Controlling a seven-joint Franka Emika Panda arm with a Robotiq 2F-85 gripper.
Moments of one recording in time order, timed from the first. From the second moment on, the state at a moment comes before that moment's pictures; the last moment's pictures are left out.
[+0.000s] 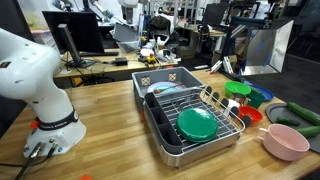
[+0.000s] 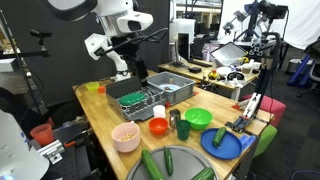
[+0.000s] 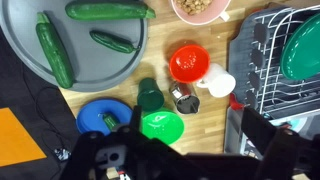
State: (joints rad) arm -0.03 -0.51 -0.31 -2.63 0.05 2.38 -0.25
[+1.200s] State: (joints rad) arm -0.05 -0.36 -0.20 -2.57 0.00 2.56 -0.12
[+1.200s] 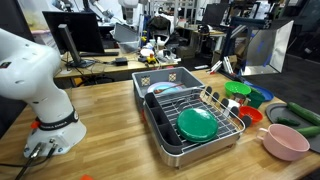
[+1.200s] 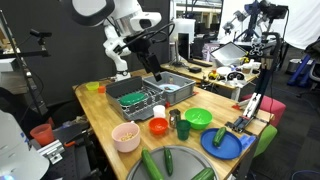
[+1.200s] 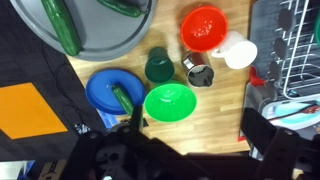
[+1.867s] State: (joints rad) arm -0.11 -0.06 -0.18 -2.34 -0.11 2.62 -0.10
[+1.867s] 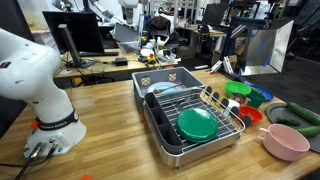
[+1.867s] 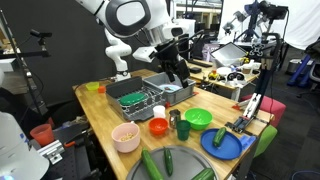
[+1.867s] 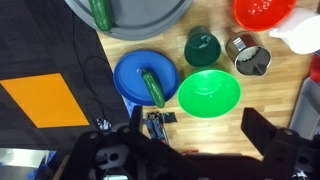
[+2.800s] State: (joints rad) arm -0.16 0.22 -0.20 -2.19 -0.35 2.62 -0.09
